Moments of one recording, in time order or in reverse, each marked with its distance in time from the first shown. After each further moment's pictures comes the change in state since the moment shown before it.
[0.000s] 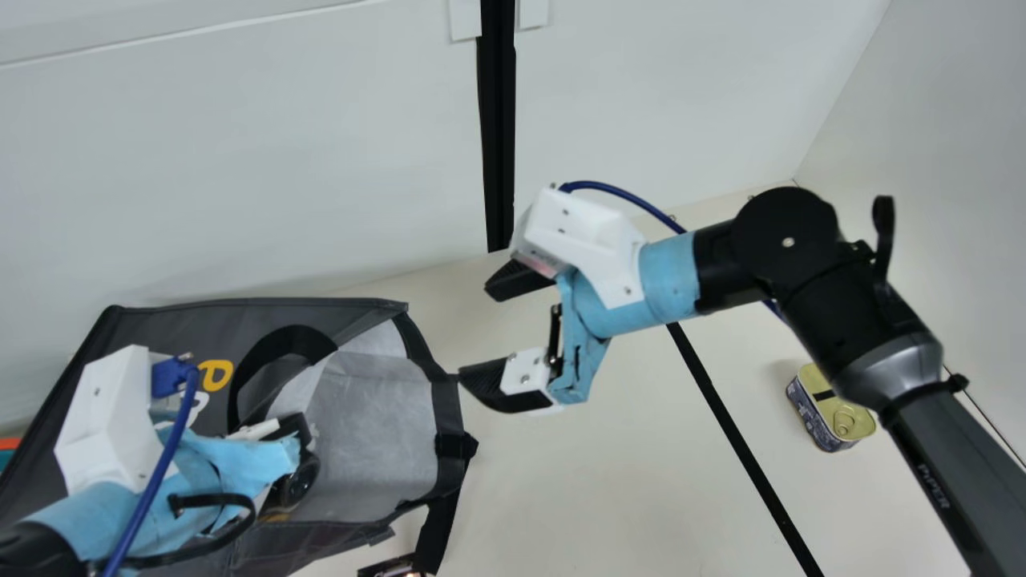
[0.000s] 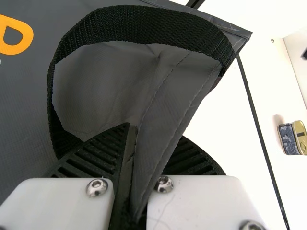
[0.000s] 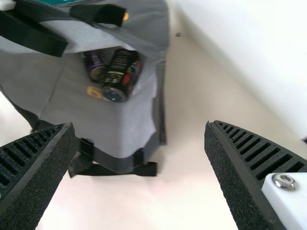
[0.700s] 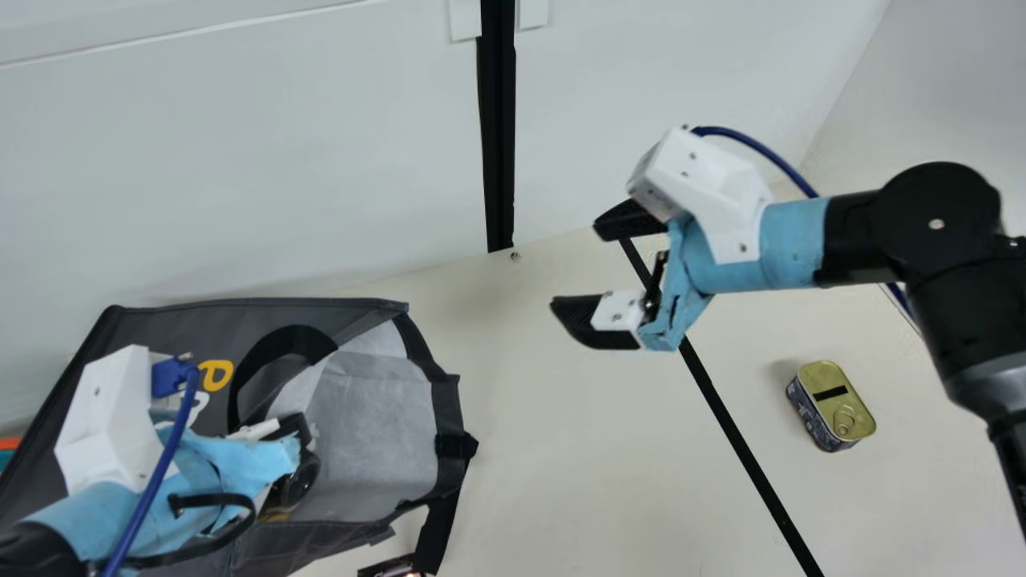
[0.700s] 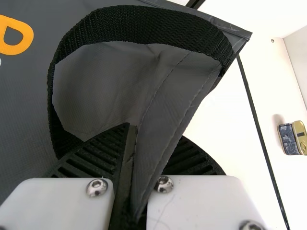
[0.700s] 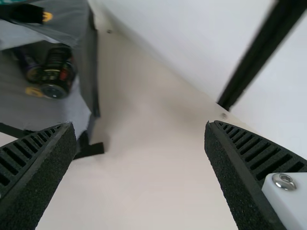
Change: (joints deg) left arm 0.0 0.0 0.0 0.0 0.0 0.0; right arm -13.3 -4.6 -2.3 -4.3 0.3 2.7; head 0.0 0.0
